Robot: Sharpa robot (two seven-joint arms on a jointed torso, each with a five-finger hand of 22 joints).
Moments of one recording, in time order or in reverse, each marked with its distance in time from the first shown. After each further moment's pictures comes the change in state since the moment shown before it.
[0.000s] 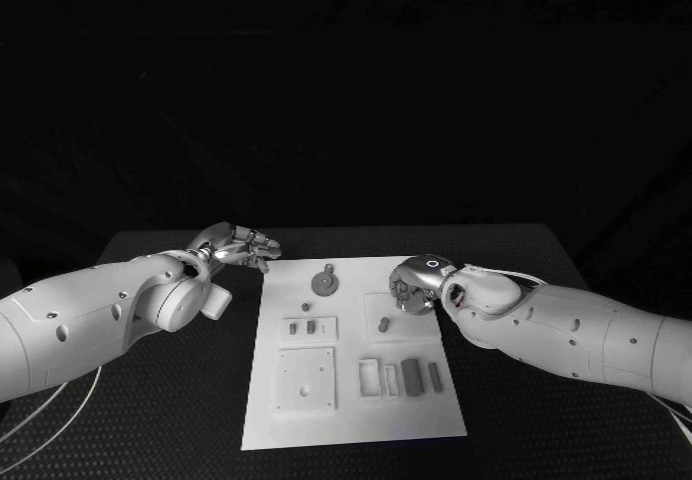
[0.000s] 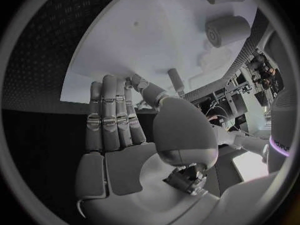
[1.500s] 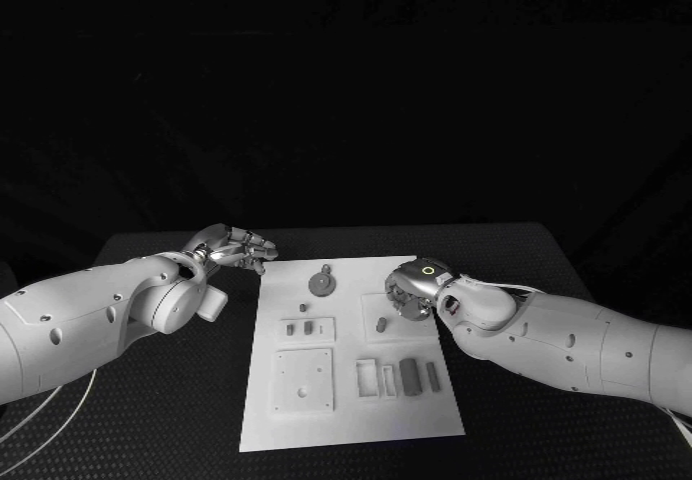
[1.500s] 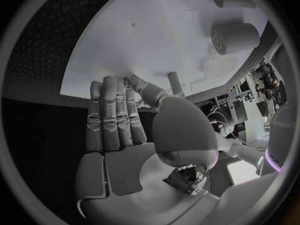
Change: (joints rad) left arm 0.000 -0.002 0.000 -0.001 0.000 -0.001 -0.007; left_hand 0.000 0.000 -0.005 0.000 0.000 -0.007 0.000 0.000 -0.003 0.000 0.000 0.009 -0.002 0.013 0.001 0.000 0.010 0.000 0.015 0.000 -0.004 -0.005; right arm -0.021 -0.009 -0.014 0.042 -0.099 -0.087 -0.085; right_hand 0.074 -0.037 0.013 0.001 -0.001 0.073 -0.031 0.030 0.008 0.064 -0.025 -0.031 0.011 0.018 -0.015 0.019 0.039 -0.003 0.054 -0.021 0.011 0.021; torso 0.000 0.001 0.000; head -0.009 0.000
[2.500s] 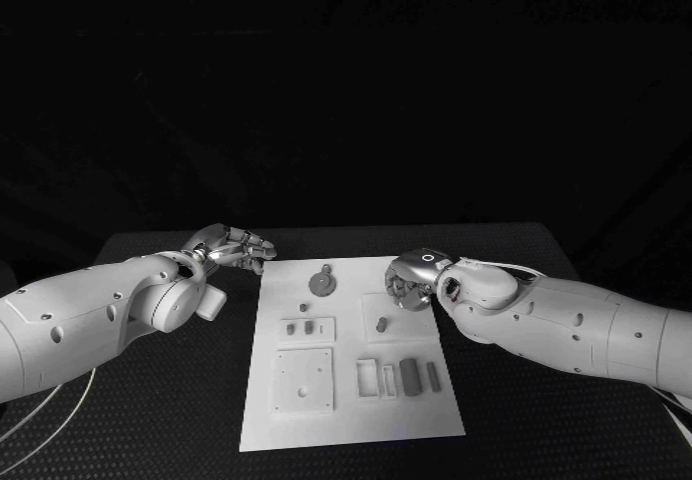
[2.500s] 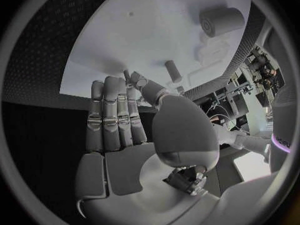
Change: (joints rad) left arm 0.000 0.003 0.000 -0.013 0.000 0.001 -0.011; left_hand -0.004 0.004 -0.005 0.005 0.000 -0.010 0.004 0.000 -0.002 -0.007 0.000 0.000 -0.002 0.000 0.000 -0.004 0.004 0.000 0.007 0.000 -0.004 -0.002; right arm 0.050 -0.011 0.025 0.024 0.087 0.129 0.031; right_hand 0.000 0.000 -0.001 0.000 0.000 0.001 -0.001 0.000 0.005 0.007 0.000 0.000 0.006 0.017 -0.009 0.004 0.003 0.011 0.005 0.002 0.000 0.001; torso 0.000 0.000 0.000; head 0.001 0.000
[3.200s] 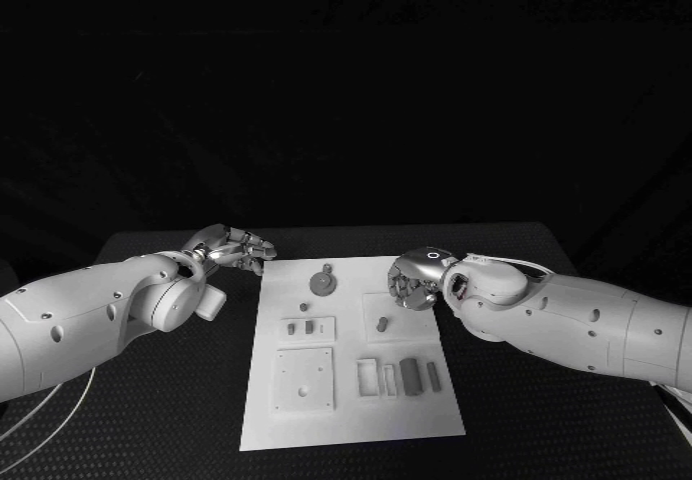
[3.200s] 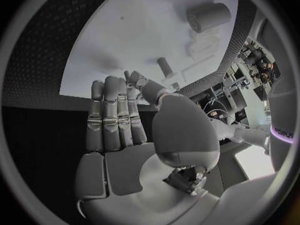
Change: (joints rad) left arm 0.000 -0.002 0.000 -0.002 0.000 0.009 -0.009; left_hand -0.005 -0.005 -0.005 0.005 0.000 -0.004 0.003 0.000 -0.002 -0.008 0.000 0.000 -0.002 0.007 0.000 0.000 0.003 0.000 0.004 -0.004 -0.004 -0.002; right arm 0.022 -0.050 0.008 0.064 0.053 0.035 0.018; right_hand 0.000 0.000 0.000 0.000 0.000 0.000 0.000 0.000 -0.001 0.000 0.000 0.000 0.001 0.000 0.001 0.000 0.002 0.000 0.000 0.000 0.000 0.001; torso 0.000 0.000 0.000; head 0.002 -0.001
